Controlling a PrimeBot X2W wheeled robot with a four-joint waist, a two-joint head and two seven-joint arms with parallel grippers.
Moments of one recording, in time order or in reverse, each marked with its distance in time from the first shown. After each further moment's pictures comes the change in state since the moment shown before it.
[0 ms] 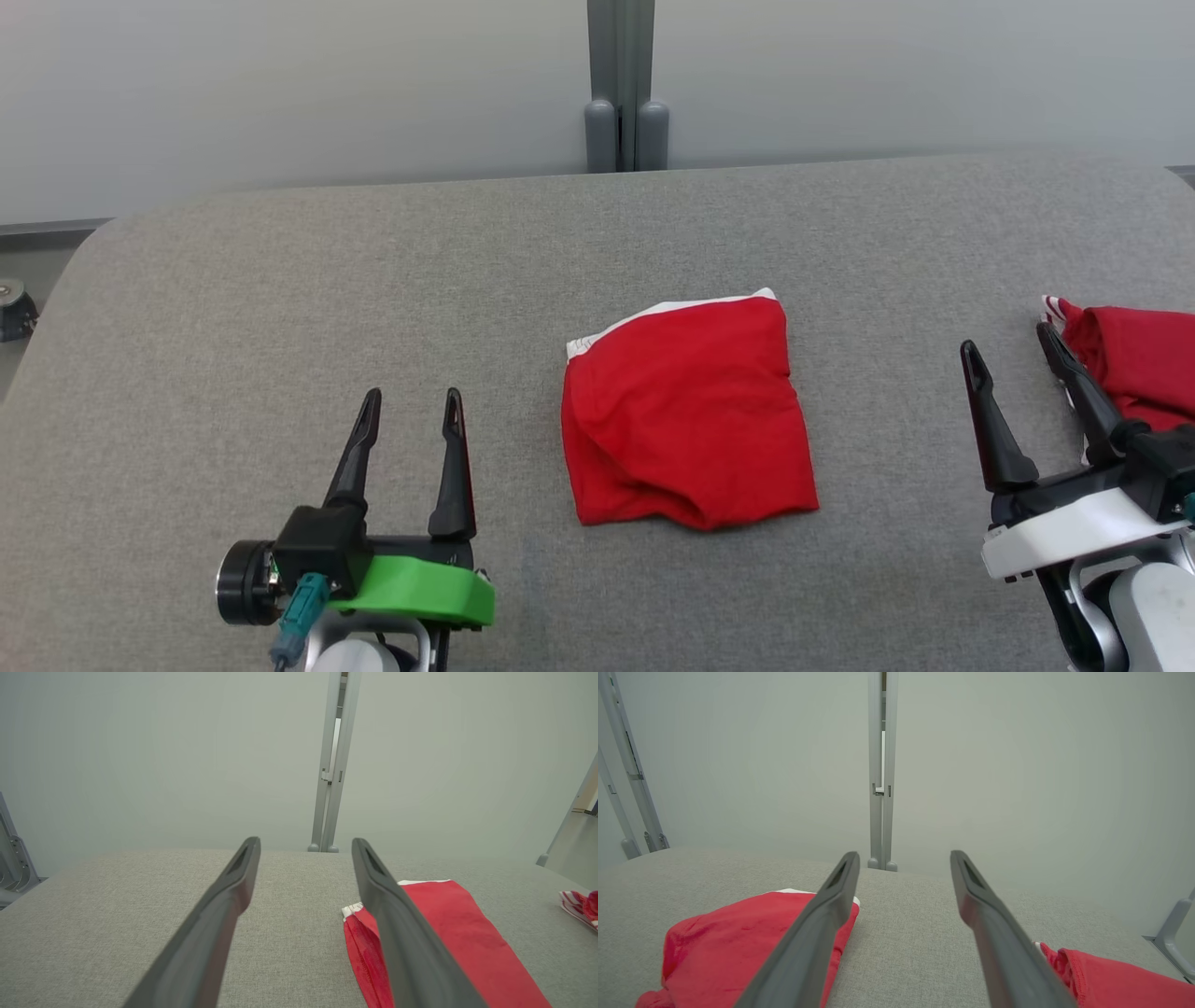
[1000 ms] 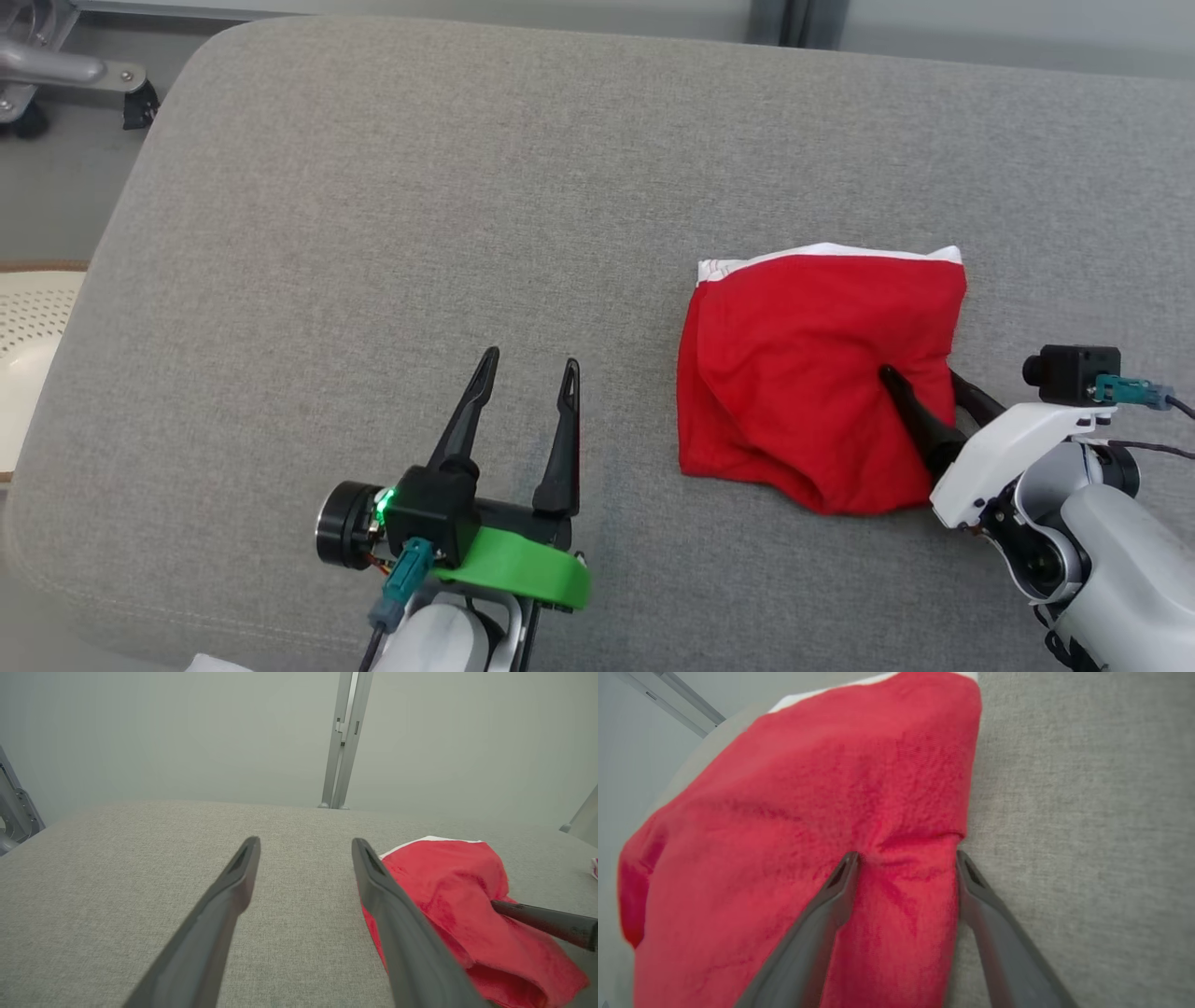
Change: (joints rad) left arm -0.121 0.000 -0.225 0.015 -0.053 0.061 0.000; right arm -0.307 -0.122 0.374 0.424 0.618 0.000 0.244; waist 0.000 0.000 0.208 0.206
